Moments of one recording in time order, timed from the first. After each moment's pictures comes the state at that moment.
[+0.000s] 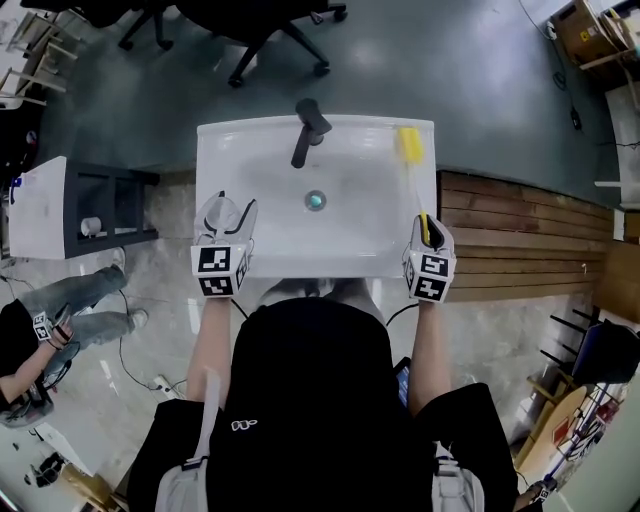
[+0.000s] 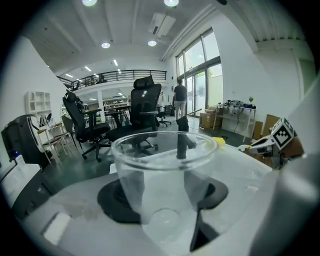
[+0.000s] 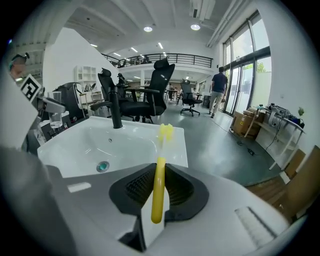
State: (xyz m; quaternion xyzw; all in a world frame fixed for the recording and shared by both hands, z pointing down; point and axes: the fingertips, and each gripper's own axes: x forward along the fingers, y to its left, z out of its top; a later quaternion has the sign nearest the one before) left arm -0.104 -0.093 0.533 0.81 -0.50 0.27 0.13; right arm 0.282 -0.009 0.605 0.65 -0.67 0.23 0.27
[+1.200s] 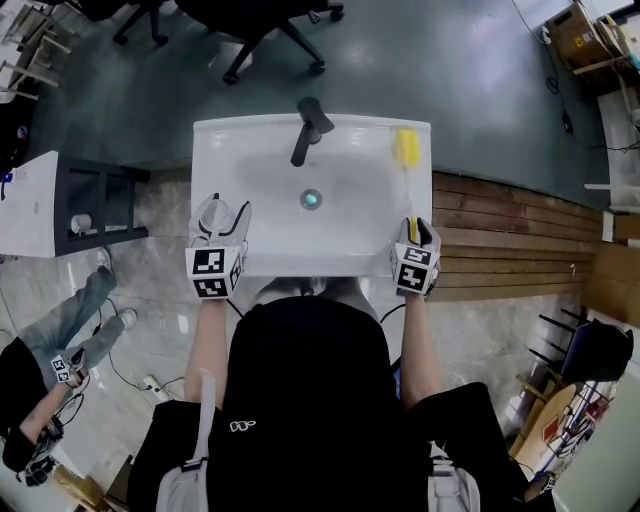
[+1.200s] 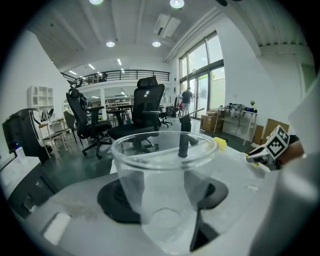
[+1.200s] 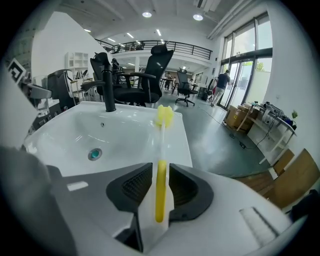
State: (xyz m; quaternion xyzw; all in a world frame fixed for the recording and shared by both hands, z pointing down) left arm -0.118 -0.087 0.543 0.81 -0.51 0.25 0.15; right arm 0.281 -0.003 0.646 0.67 -0.62 0.25 0.33
